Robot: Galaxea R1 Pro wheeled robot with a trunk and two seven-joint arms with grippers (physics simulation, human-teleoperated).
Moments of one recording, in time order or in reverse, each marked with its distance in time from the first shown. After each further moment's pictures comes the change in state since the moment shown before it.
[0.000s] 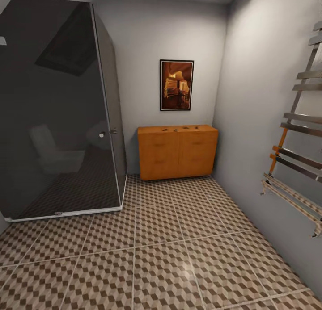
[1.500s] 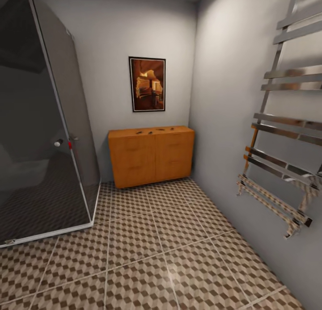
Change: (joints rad) left arm 0.000 -0.024 -0.003 0.000 0.002 0.000 0.000; right arm 0.000 0.000 0.000 0.000 -0.005 -0.005 0.000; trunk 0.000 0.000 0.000
